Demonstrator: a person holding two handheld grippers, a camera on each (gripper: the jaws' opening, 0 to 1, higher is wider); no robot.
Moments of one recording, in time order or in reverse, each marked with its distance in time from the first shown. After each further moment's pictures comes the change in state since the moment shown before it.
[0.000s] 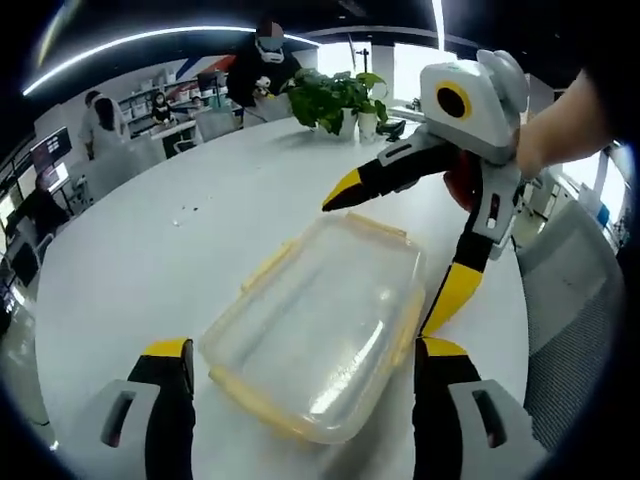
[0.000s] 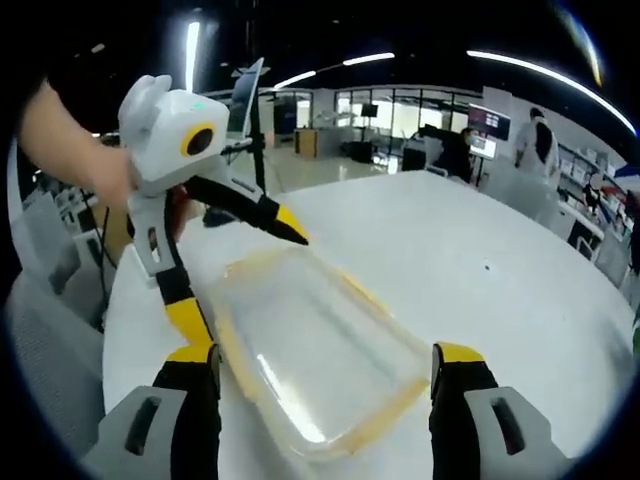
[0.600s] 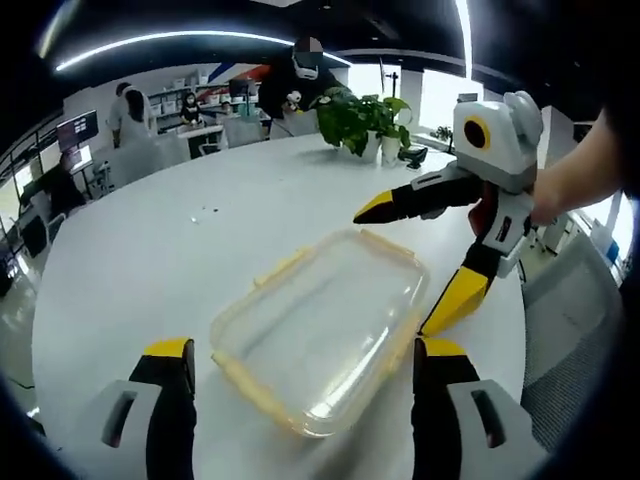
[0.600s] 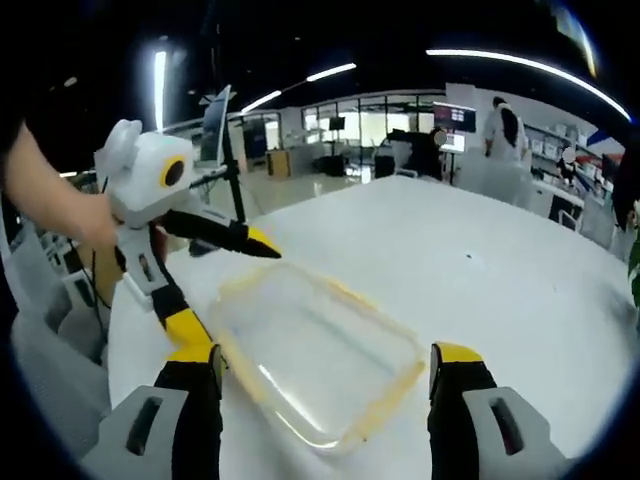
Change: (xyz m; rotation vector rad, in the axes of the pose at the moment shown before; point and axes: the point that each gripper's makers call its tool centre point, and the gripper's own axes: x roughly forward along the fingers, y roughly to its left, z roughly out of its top) left arm -0.008 0.002 0.001 -0.112 -0.077 0.057; right arm -0.011 -0.002 0.005 0.139 -0.085 -0.073
